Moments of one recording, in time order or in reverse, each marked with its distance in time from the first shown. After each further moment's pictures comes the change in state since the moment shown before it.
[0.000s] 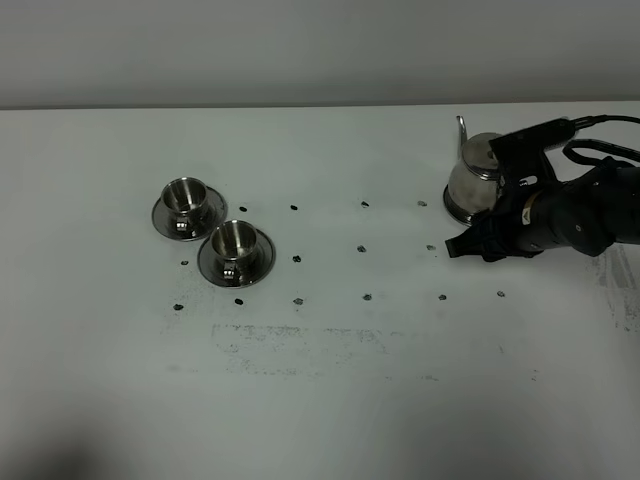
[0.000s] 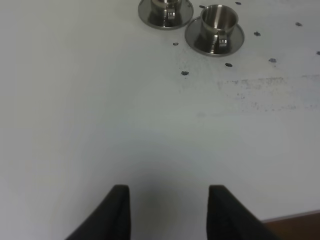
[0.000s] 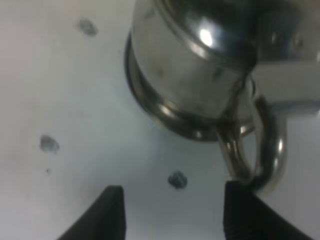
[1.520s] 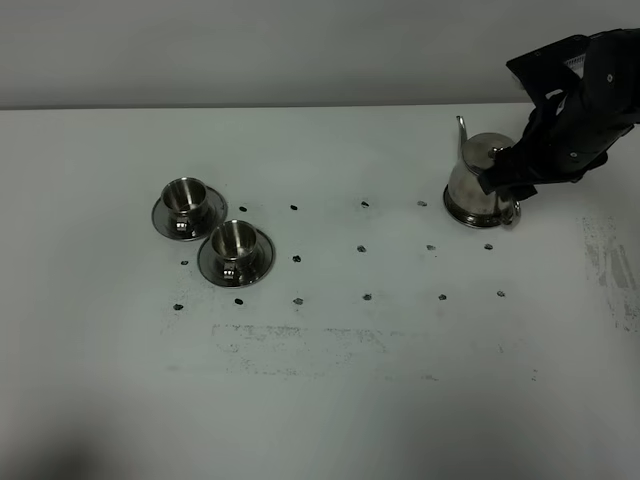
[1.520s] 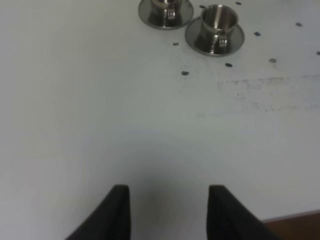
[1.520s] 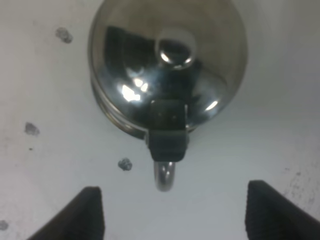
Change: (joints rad) left arm 0.000 0.000 0.000 0.000 0.000 0.000; right arm -0.089 0.013 -0.420 0.331 0.586 -0.498
